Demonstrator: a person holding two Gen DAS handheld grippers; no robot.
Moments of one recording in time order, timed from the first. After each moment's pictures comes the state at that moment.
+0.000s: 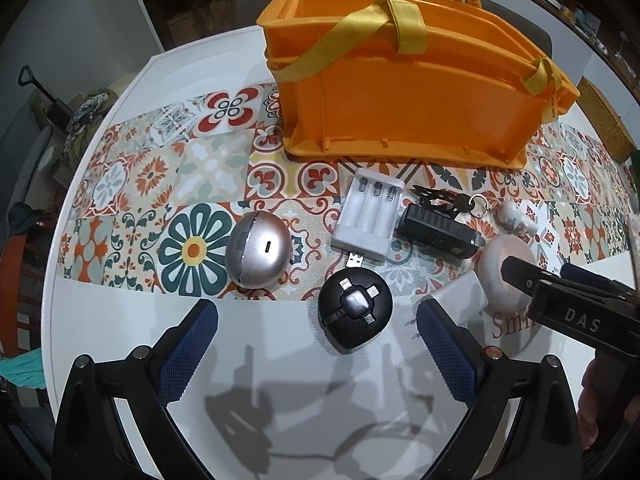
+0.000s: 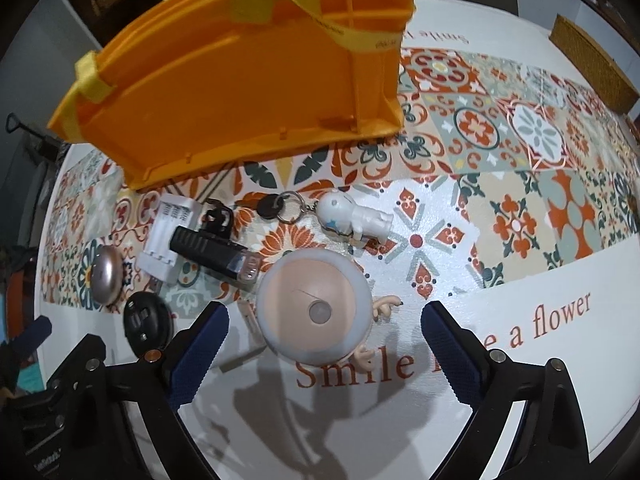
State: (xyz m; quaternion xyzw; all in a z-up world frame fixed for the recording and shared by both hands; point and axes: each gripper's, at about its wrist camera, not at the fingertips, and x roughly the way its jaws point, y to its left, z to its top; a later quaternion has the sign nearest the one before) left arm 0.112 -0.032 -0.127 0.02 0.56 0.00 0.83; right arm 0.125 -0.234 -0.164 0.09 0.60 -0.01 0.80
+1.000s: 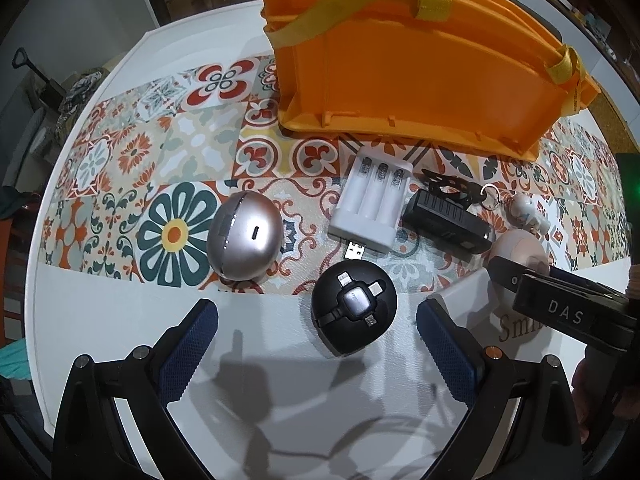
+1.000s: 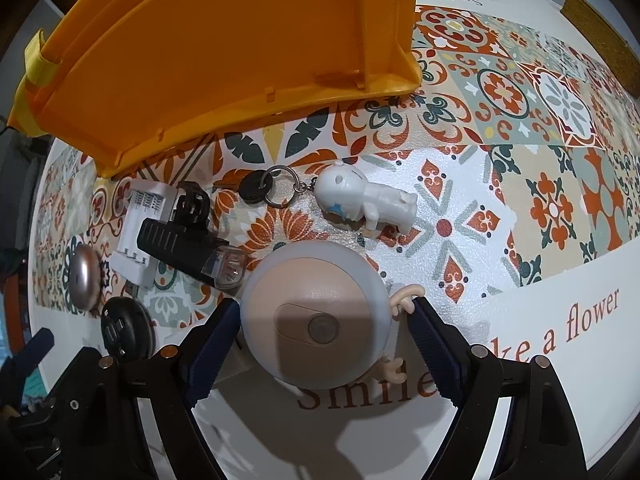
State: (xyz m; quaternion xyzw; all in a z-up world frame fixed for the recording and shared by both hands) left arm 0.123 -0.031 -0.151 0.00 0.59 0.00 0.80; right arm 0.153 -0.219 -0.212 0.10 0.63 -0.01 0.77
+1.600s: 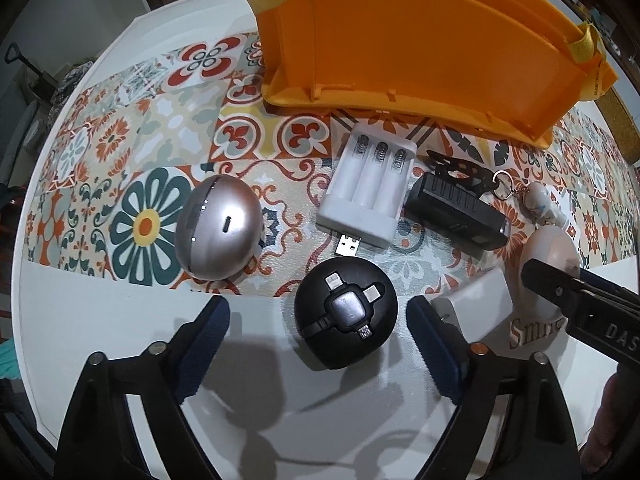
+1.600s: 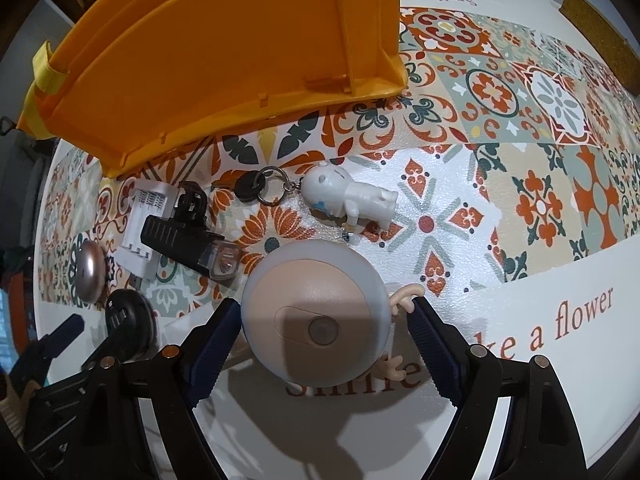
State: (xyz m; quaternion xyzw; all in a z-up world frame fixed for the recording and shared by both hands) left arm 0.138 -0.037 -0.180 0.00 0.61 0.00 0.79; right arm 0.138 -0.244 -0.192 0.10 0.63 0.00 0.77
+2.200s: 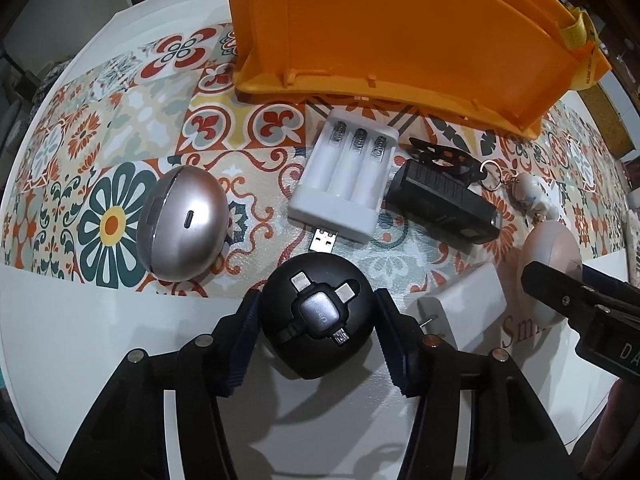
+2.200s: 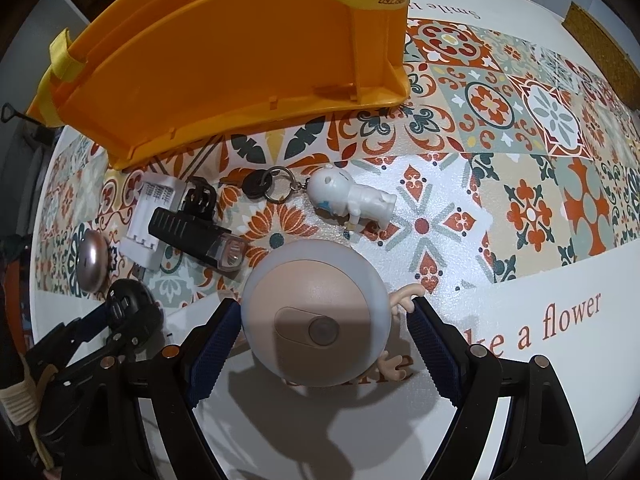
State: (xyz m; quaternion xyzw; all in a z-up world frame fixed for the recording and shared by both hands) left arm 0.145 -0.046 -0.199 -0.02 0.61 -0.04 0.79; right arm 0.129 -0.240 -0.179 0.08 0.63 0.00 0.77
